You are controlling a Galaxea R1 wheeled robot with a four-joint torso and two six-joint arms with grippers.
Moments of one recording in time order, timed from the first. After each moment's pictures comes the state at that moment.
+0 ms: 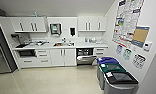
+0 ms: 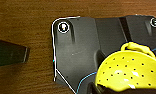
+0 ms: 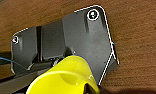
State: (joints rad) left arm 1.50 2.94 -2.71 0.09 -0.03 -0.11; right arm -1.50 2.78 -2.46 0.06 -0.02 0.05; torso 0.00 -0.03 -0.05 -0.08
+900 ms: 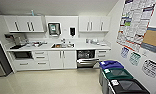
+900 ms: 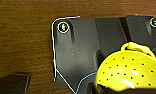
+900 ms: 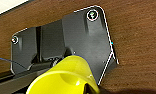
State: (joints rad) left arm 1.50 2.94 -2.71 0.09 -0.03 -0.11; right arm -1.50 2.78 -2.47 0.06 -0.02 0.05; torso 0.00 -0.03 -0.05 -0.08
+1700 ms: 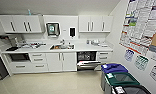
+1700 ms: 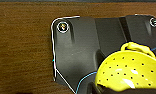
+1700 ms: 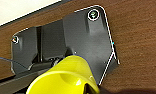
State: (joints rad) left arm 1.50 2.94 -2.71 0.09 -0.03 -0.11; right arm -1.50 2.78 -2.47 0.06 -0.02 0.05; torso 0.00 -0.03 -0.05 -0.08
